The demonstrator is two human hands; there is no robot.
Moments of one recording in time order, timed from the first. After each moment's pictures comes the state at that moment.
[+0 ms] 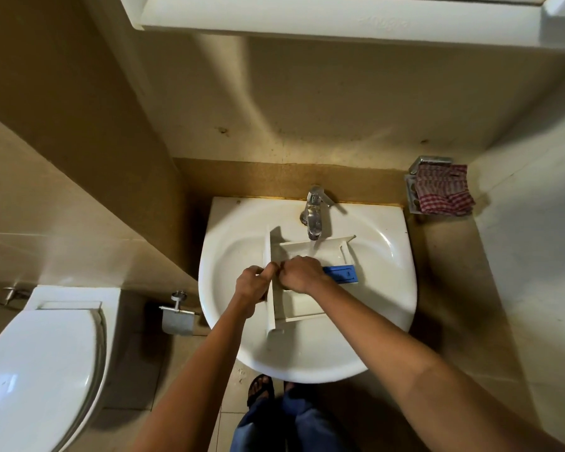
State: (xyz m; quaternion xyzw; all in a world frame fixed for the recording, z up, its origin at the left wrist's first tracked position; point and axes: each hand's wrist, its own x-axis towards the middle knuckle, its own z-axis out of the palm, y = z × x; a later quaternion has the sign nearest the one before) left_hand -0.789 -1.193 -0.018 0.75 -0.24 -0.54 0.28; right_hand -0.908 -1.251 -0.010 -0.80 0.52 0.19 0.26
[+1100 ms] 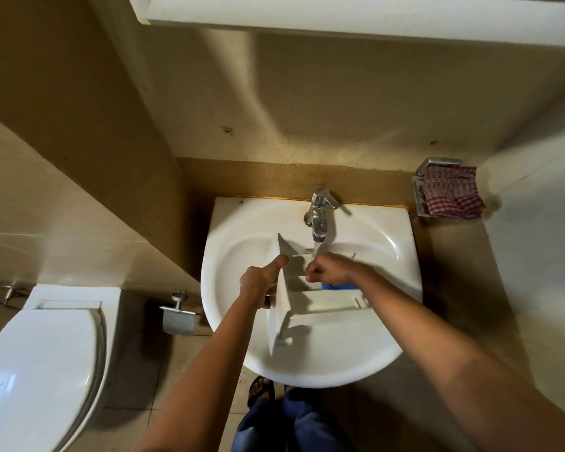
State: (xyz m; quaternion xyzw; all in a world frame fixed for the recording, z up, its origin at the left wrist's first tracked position) left_hand -0.794 -1.210 0.007 0.77 -0.16 -0.57 0.22; right_hand -0.972 -1.294 -0.024 -0.78 0.42 0.16 0.43
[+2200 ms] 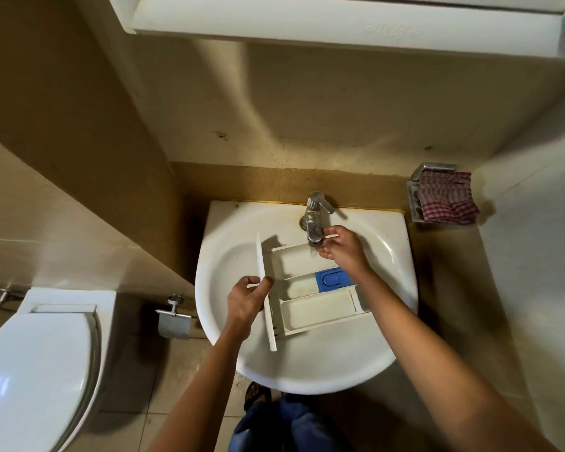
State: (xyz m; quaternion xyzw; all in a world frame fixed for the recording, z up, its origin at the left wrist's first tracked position) left_hand -0.792 -1.169 -0.014 0.74 -0.19 -0.53 0.38; right_hand -0.973 -1.302 -0.007 -0.48 0.63 -0.27 0.55
